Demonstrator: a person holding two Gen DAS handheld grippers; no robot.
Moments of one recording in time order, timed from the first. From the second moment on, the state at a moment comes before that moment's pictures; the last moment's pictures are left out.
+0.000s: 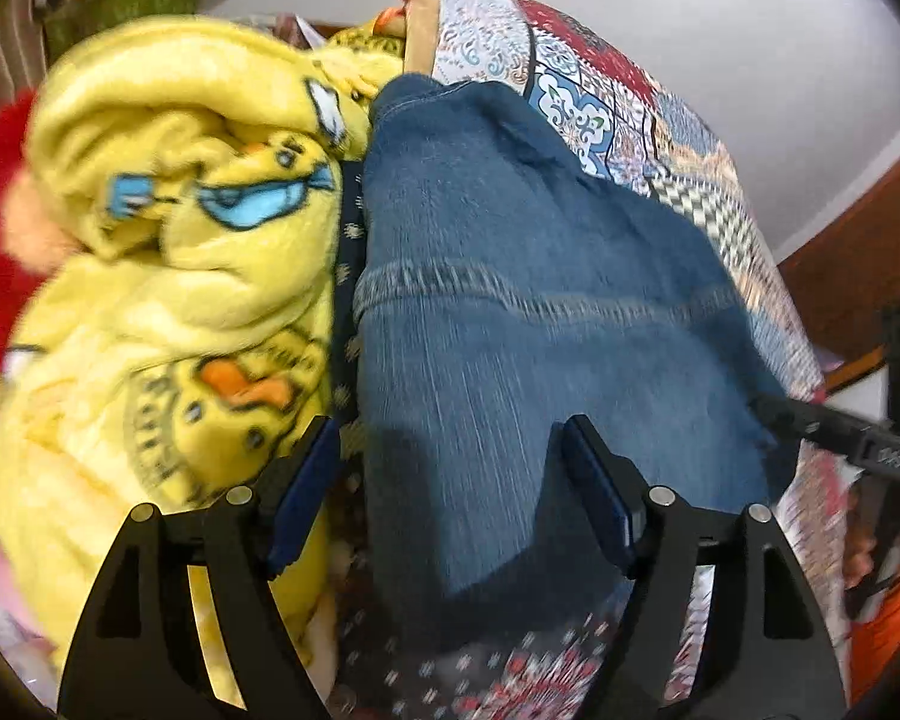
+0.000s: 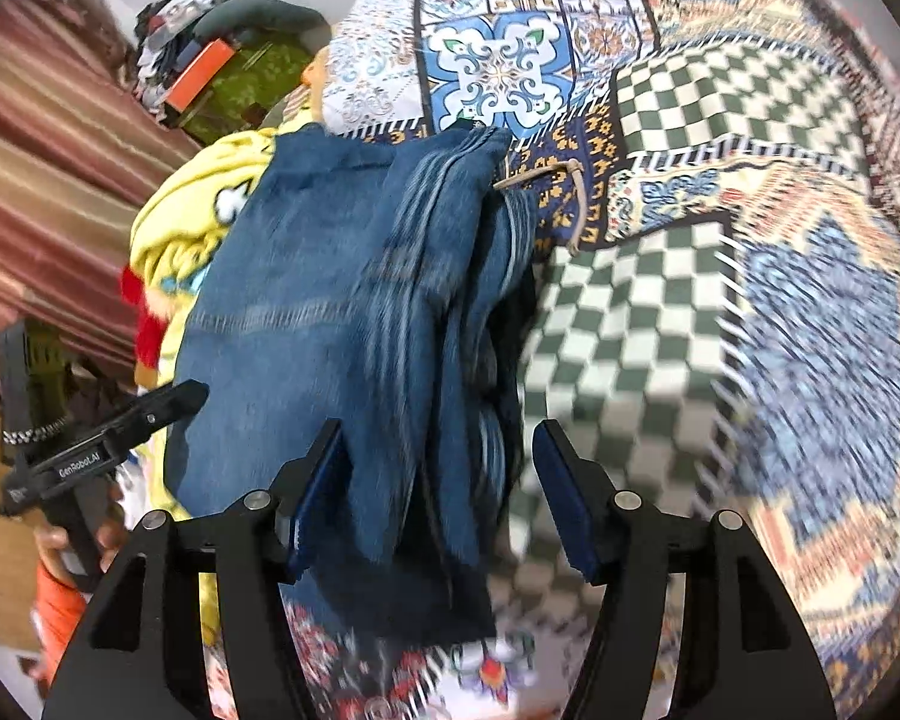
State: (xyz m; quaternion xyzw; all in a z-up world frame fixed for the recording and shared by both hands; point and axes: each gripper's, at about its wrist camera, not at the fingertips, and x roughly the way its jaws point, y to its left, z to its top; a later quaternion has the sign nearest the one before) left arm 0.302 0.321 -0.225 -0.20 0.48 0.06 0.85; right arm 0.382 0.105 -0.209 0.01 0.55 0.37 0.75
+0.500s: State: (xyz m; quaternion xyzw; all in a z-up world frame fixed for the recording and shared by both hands) left arm 0.177 0.251 -0.053 -0.13 0.30 0.06 0.94; right arm 0.262 0.044 -0.057 0.00 0.37 0.42 0.83
